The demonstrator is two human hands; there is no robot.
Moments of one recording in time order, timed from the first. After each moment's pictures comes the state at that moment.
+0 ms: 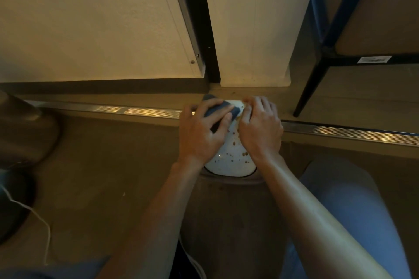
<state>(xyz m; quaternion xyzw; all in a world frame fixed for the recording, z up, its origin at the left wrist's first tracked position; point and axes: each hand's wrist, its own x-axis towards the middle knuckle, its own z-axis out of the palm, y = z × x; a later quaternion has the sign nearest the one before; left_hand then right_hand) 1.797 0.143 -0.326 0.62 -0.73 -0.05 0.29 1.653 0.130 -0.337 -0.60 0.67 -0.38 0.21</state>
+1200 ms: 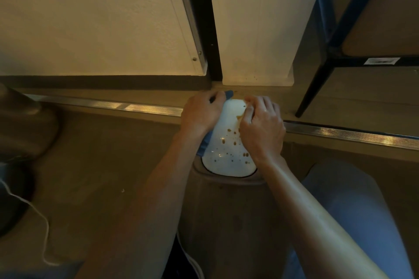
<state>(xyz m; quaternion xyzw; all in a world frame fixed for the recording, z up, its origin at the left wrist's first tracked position) 1.798 0.089 -0.317 0.69 -0.62 -0.27 0.26 1.655 0.127 -0.341 -0.59 0.68 -0.38 0.22</state>
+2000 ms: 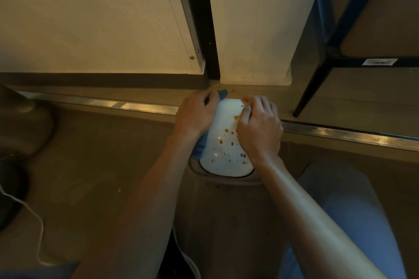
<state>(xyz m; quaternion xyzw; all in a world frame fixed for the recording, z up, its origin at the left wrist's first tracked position) 1.804 0.092 -0.319 0.69 -0.62 -0.27 0.26 1.656 0.126 -0.342 -0.60 0.68 -0.37 0.21</state>
